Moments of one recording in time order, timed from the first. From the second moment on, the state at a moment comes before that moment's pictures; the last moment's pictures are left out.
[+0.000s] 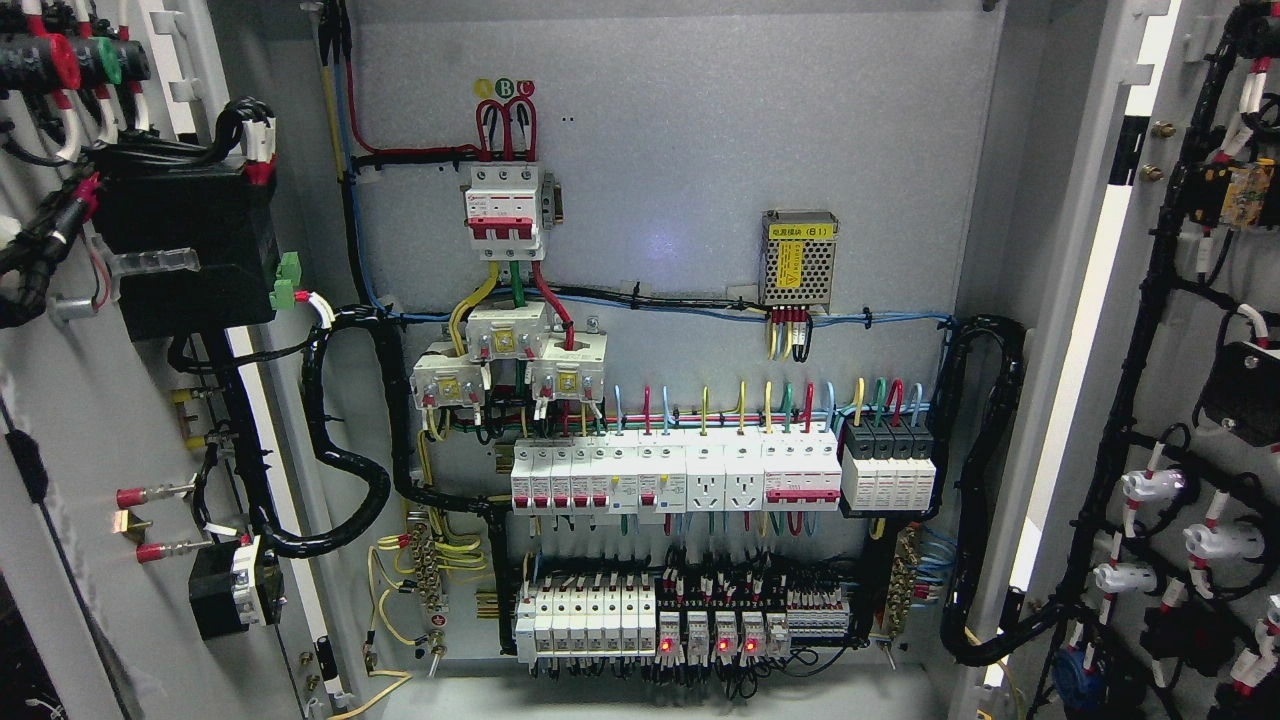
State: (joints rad) left arm 0.18 -0.08 -0.04 -0.29 0.09 -0.03 0.09; right arm -0.58 0.07 0.73 -1.61 -0.59 0.35 0.73
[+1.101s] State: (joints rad) left arm 0.53 0.10 -0.28 -1.05 0.09 -0.03 0.08; right arm -0.53 0.01 0.62 -1.63 -0.59 0.34 0.73
